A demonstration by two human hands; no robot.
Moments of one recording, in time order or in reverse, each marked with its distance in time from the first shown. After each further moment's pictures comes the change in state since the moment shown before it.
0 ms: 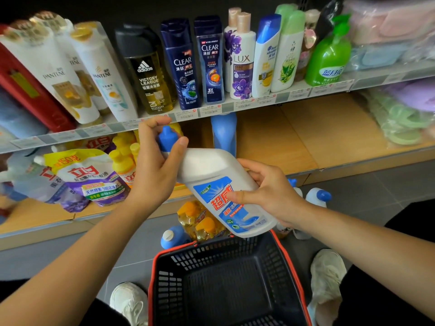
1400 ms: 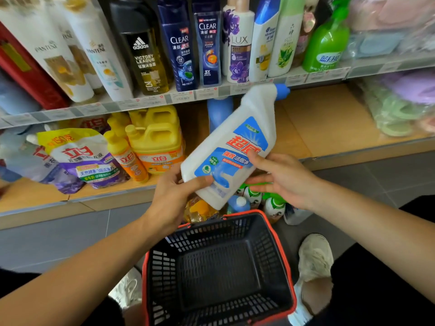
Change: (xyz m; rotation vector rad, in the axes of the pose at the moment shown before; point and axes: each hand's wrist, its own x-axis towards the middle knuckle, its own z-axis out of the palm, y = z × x) left_hand -0.074 -0.015 0.038 -0.655 -0.122 -0.649; right_hand -0.017 -0.004 -0.026 0.099 0.164 0.361
